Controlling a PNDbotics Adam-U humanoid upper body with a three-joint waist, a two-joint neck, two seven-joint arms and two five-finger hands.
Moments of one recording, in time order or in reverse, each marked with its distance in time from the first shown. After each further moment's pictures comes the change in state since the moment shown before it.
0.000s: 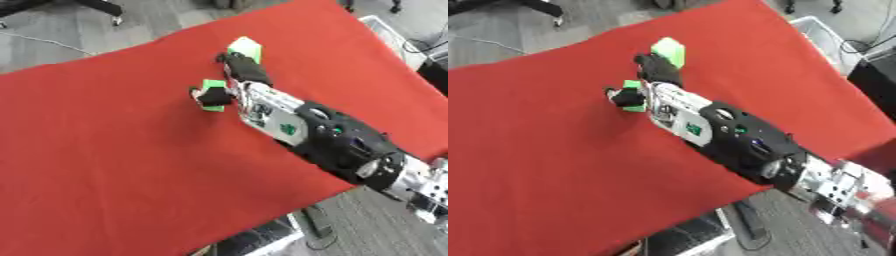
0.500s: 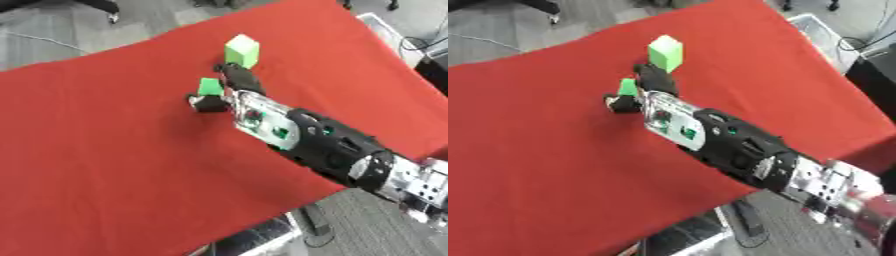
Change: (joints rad) left arm 0.000 -0.009 0.000 -0.013 -0.002 0.004 -0.004; right arm 0.000 0.012 0.027 0.055 -0.110 -0.008 -0.098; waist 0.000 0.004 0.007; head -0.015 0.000
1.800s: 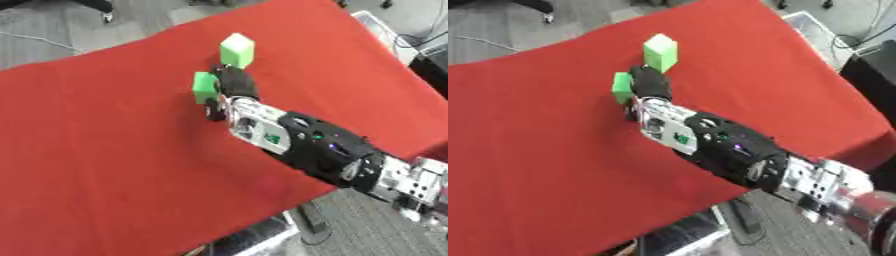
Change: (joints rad) left arm 0.012 0.011 -0.016 0.005 -0.007 -0.008 0.008; right arm 0.007 -0.004 0.026 -0.070 0.295 0.002 0.022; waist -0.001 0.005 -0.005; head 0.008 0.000
